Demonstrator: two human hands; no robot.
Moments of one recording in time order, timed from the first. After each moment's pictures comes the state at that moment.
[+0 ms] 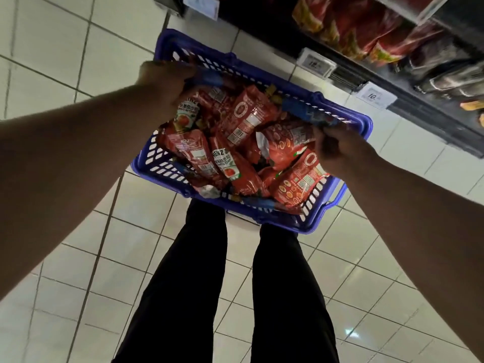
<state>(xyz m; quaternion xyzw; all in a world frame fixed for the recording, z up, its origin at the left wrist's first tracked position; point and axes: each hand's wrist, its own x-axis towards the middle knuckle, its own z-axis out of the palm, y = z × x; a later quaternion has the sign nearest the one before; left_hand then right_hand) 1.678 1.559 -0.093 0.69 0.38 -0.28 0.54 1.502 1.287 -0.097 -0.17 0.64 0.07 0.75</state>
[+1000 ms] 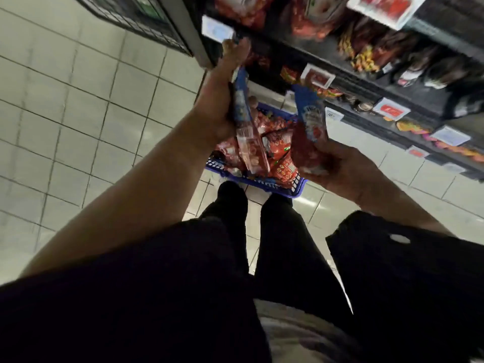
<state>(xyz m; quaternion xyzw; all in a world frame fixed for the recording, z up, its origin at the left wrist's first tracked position) 1.633 1.529 0.303 0.48 0.24 -0.42 0.73 1.475 1.324 0.268 -0.24 0.45 0.26 0.82</state>
